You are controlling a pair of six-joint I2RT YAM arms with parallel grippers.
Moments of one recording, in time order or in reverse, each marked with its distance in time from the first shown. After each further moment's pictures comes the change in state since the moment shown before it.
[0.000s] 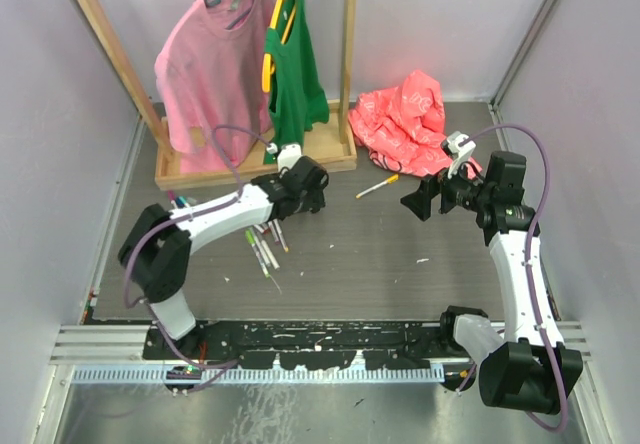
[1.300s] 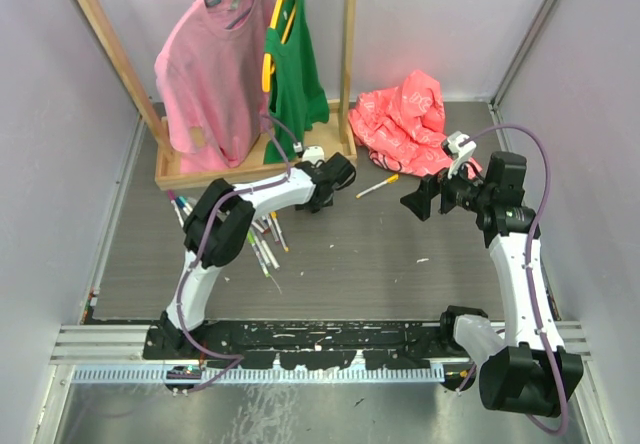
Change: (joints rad) left arm 0.000 0.494 0.450 -0.269 -0.138 -0.071; right arm 0.009 -0.016 0.000 0.000 0.017 0.016
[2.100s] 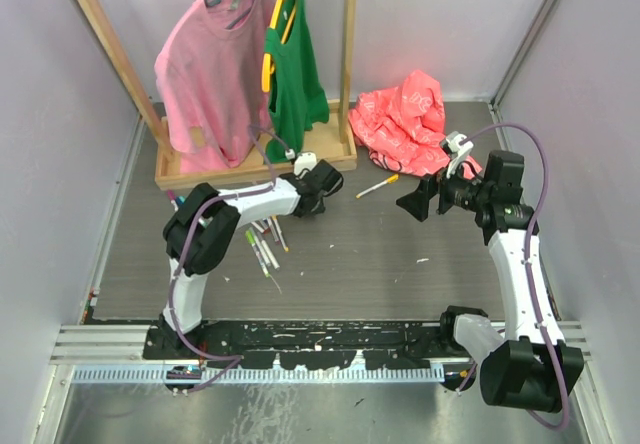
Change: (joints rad) left arm 0.009 -0.134 -0.242 0.226 0.096 0.059; right arm 0.003 0.022 0.000 0.002 -0.071 0.034
